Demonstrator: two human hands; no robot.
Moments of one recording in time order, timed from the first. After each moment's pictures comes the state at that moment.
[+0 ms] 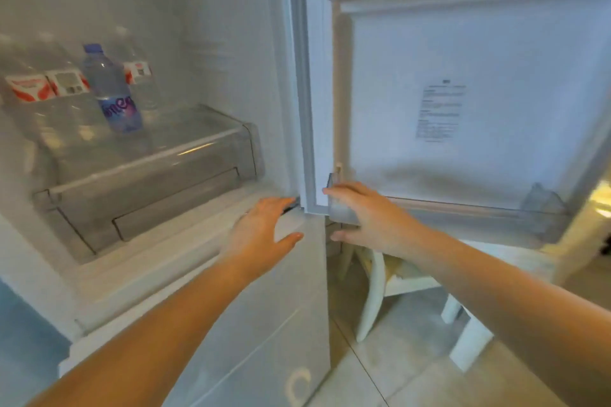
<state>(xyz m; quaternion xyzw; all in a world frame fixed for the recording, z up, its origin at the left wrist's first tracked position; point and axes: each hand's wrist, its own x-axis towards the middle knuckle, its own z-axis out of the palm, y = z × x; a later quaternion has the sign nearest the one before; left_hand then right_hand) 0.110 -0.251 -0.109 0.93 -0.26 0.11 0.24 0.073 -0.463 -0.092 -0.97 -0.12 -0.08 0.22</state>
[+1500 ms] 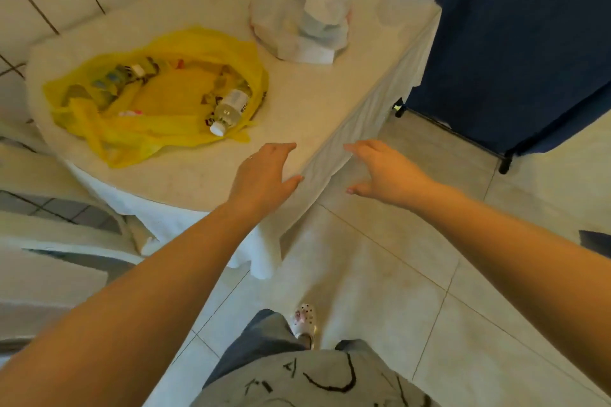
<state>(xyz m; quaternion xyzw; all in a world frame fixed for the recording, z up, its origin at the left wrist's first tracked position) 0.103 -0.999 -0.282 0.87 -0.44 -0.08 0.22 -0.039 -1.171 -0.241 -0.96 0.20 0.08 0.19</state>
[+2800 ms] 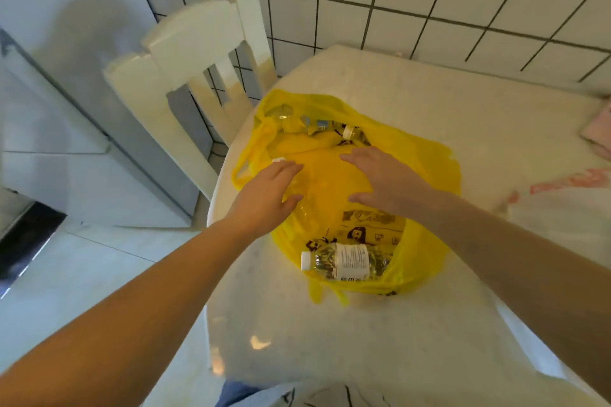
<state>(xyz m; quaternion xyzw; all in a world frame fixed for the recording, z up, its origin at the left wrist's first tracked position) 0.322 -0.982 -0.285 0.98 0.06 0.02 0.21 0.453 -1.177 -0.241 -0.88 -0.45 0.16 0.06</state>
